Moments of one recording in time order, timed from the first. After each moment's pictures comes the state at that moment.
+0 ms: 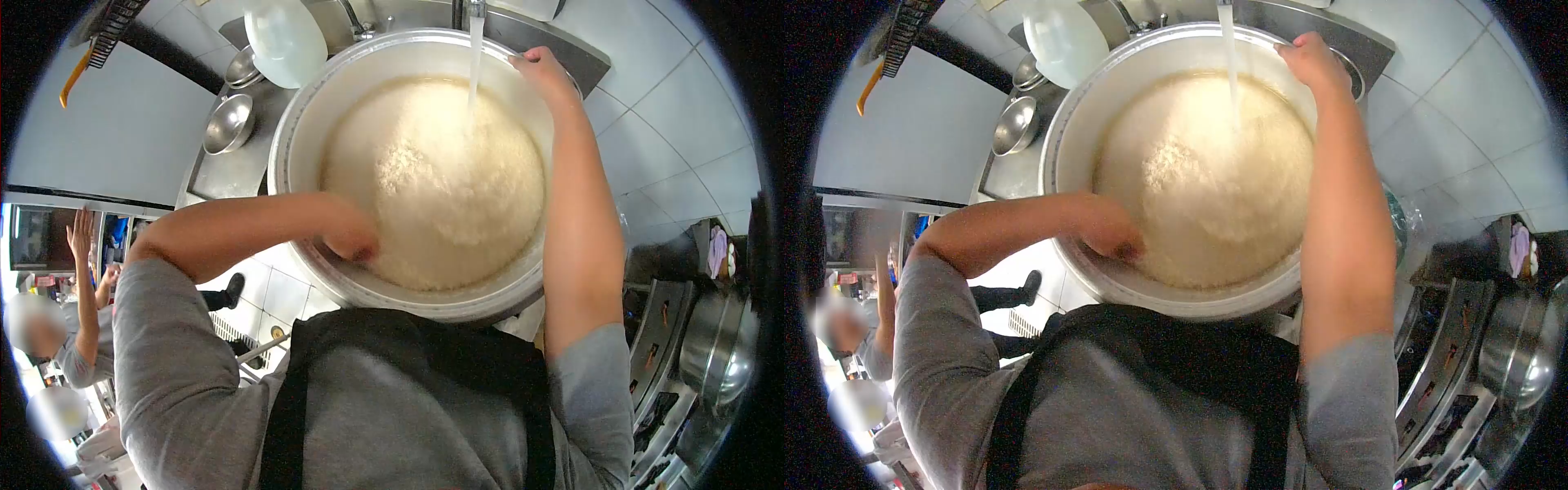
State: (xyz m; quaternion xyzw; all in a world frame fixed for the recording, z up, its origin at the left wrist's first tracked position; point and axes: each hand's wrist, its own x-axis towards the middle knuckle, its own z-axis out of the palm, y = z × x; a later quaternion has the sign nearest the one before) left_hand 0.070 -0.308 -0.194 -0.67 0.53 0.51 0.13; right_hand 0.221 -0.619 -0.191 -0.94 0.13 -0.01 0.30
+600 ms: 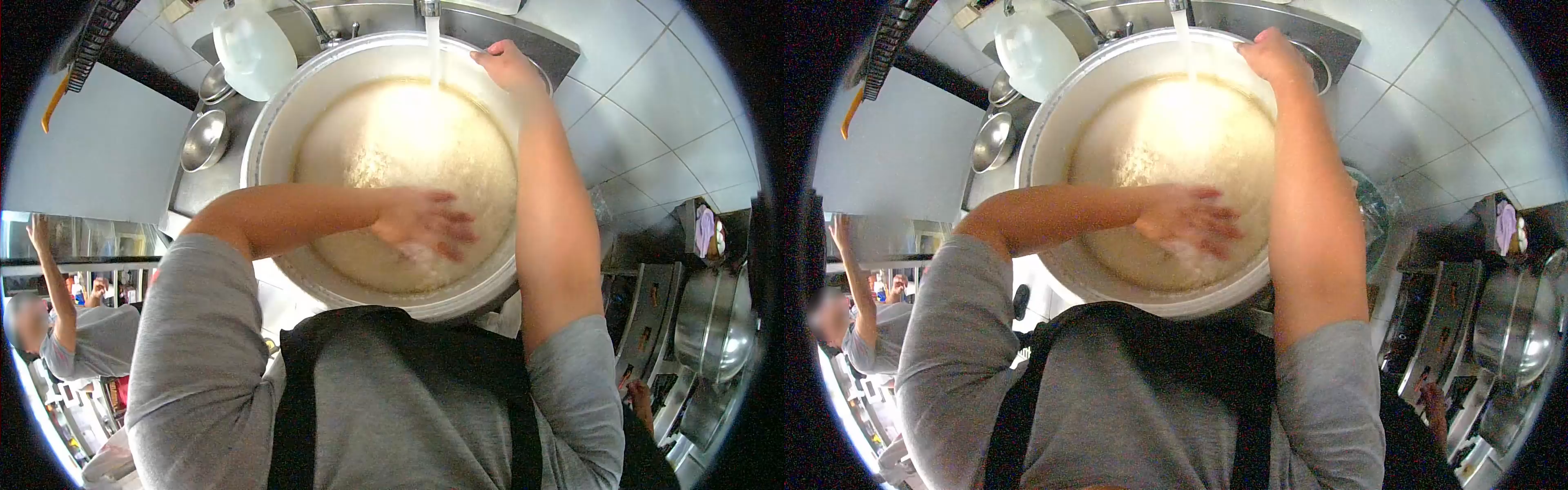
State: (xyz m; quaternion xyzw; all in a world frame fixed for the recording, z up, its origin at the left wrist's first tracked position) left_hand 0.097 -0.399 -0.262 -0.58 0.80 0.12 -0.06; right_hand 0.225 -0.621 -0.195 -0.94 0.12 -0.03 0.31
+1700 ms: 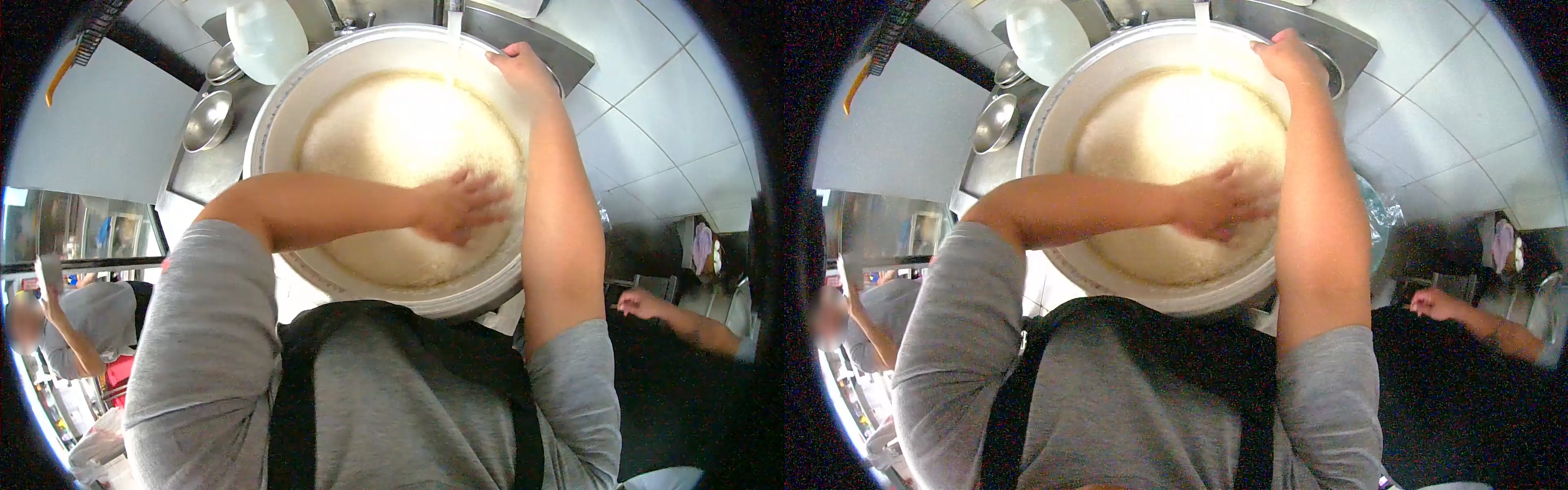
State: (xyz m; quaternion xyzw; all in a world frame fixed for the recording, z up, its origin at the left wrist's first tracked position) left_hand 0.075 -0.438 -0.265 -0.75 0.65 0.06 -0.04; right_hand 0.223 -0.618 -0.196 -0.95 0.12 -0.04 0.28
